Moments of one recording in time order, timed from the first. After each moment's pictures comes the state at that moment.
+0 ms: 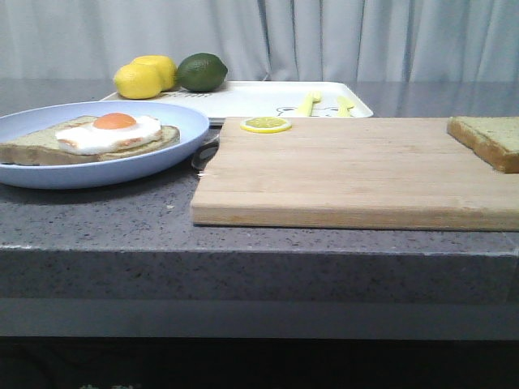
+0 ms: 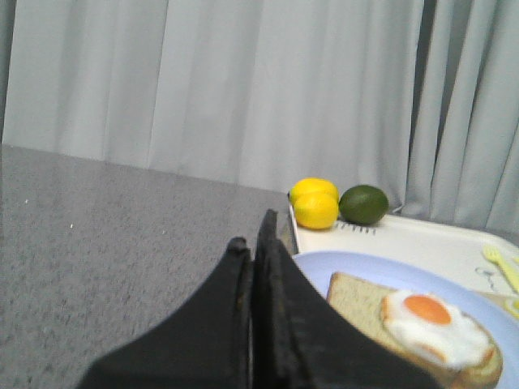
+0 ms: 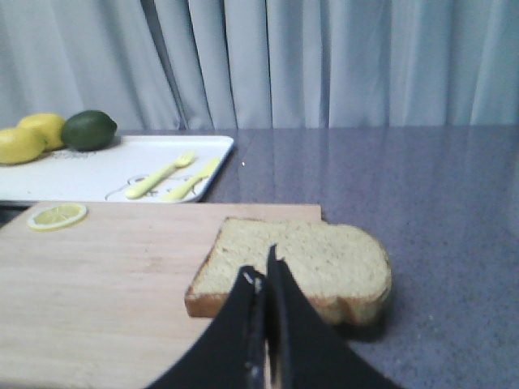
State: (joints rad) left arm -0.04 0.00 -0.05 -0.07 -0.05 -0.06; right arm 0.04 0.01 -0.18 0.18 0.23 -0.08
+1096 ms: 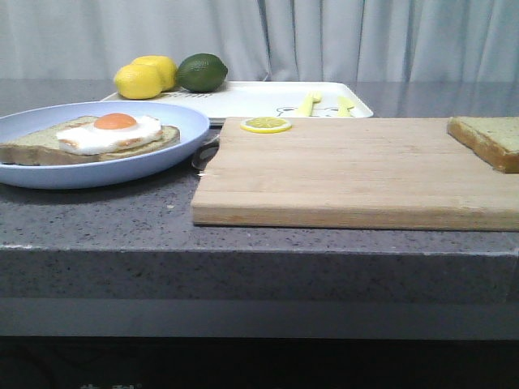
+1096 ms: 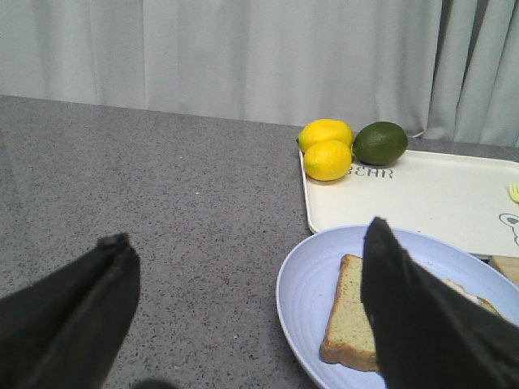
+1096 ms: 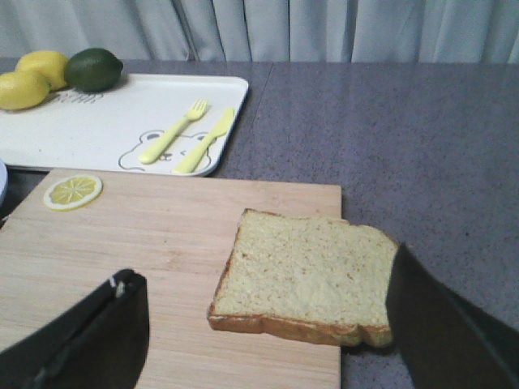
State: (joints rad) left arm -0.04 0.51 -0.47 -0.05 0.16 -0.01; right arm 0.04 0.48 -0.58 0.18 0.46 -0.08
